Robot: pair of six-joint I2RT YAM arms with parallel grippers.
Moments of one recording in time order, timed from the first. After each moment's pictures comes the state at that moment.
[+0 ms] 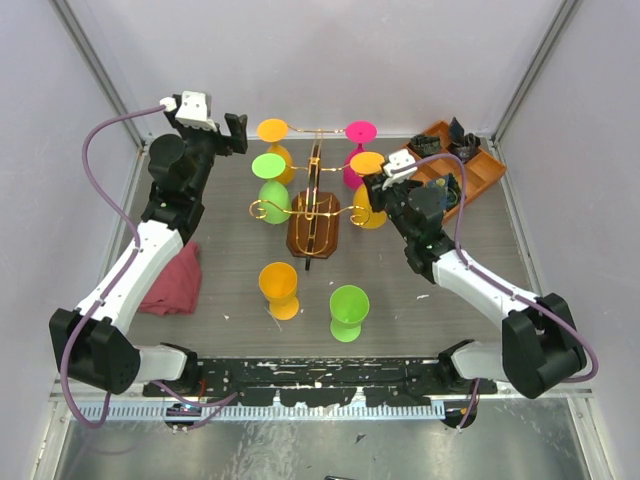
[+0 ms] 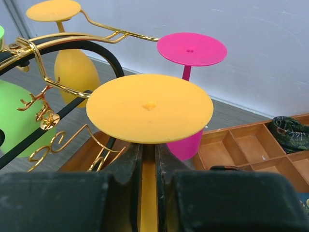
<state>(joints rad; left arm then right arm) -0.32 1.32 1.19 0.34 -0.09 0.02 0.45 1.29 0.75 0.58 0.02 -0.05</state>
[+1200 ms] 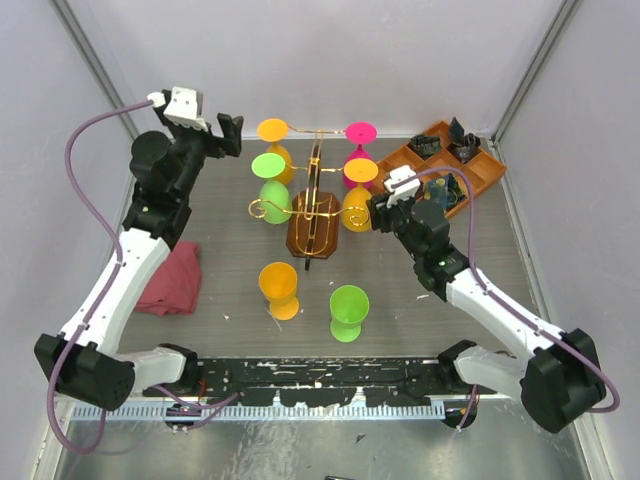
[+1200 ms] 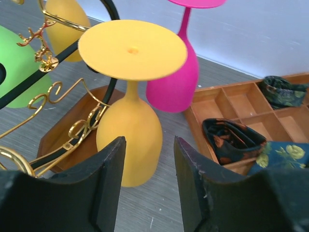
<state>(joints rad) -0.32 1.23 1.23 0.19 -0.05 0.02 0.50 1.11 0.70 0.31 0.07 -0.08</state>
